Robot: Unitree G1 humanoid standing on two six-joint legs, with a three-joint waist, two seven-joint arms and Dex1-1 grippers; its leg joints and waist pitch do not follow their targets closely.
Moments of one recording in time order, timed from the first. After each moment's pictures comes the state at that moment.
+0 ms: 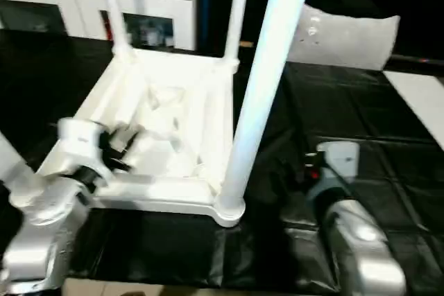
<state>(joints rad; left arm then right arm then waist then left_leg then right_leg) -0.08 0.08 0.12 -0.29 -0.04 0.40 -0.27 0.01 -0.18 -0.14 -0.26 0.20 0.47 0.24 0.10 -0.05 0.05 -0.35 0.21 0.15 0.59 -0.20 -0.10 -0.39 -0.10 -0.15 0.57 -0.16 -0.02</state>
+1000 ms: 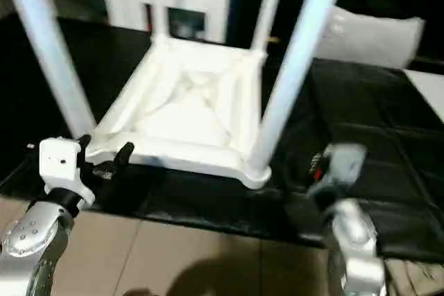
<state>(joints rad) 0.08 0.13 0.10 -0.40 -0.04 0.36 -0.25 -0.10 -0.21 -0.25 -0.03 0.27 0.03 0.27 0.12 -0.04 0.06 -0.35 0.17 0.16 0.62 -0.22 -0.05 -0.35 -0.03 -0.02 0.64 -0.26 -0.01</state>
